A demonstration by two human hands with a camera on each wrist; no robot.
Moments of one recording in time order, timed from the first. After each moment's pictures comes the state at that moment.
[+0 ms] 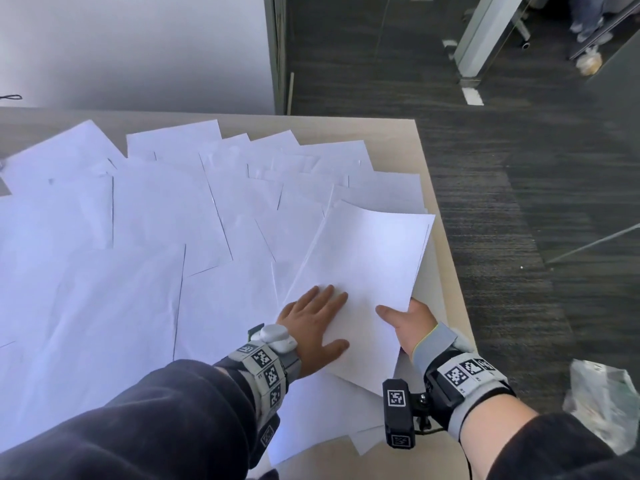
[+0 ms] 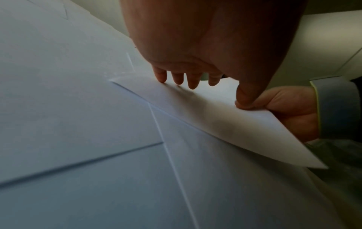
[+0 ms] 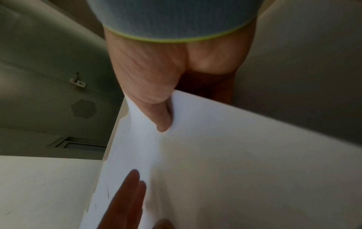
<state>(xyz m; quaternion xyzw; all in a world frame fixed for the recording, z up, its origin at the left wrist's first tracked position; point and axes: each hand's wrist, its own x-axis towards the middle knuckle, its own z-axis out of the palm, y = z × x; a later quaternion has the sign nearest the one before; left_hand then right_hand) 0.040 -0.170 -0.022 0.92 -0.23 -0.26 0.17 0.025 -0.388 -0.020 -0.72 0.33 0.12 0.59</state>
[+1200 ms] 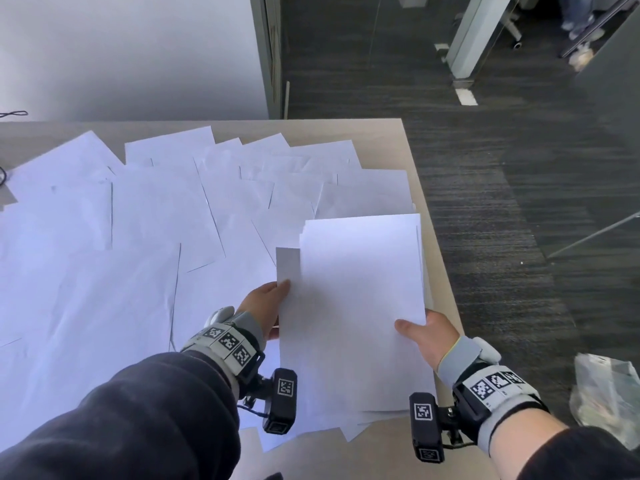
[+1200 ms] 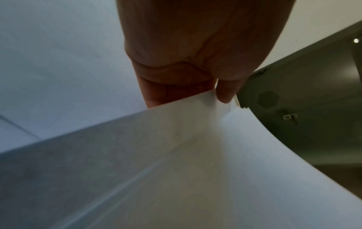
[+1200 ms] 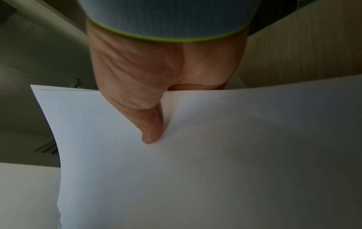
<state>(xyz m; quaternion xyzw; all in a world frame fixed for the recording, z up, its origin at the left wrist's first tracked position) 0.060 -0.151 -0.013 0.67 0.28 -0.30 0.61 -0.017 -0.438 -0.016 -0.74 0.32 0.17 0.57</state>
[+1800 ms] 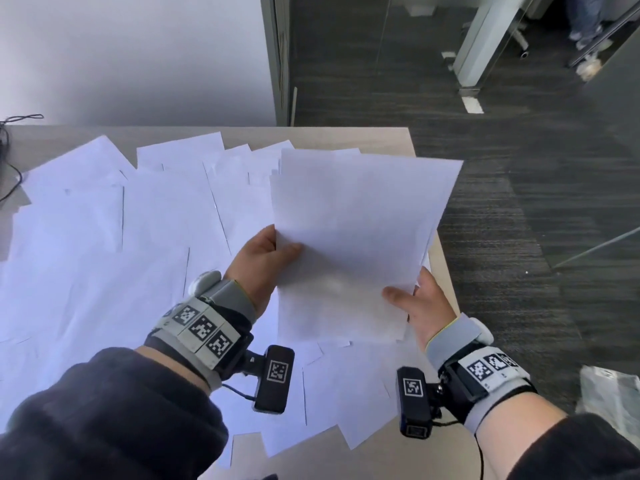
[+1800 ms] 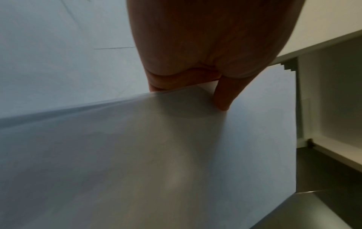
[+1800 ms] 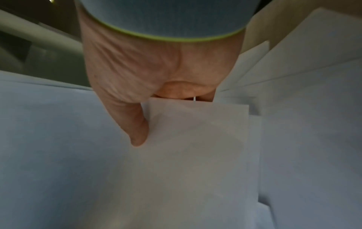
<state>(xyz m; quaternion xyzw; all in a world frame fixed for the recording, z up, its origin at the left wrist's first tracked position) 0.095 -0.153 0.071 0.61 0.06 -0.17 0.77 0.027 -0.406 0.027 -0.65 0.22 0.06 0.72</state>
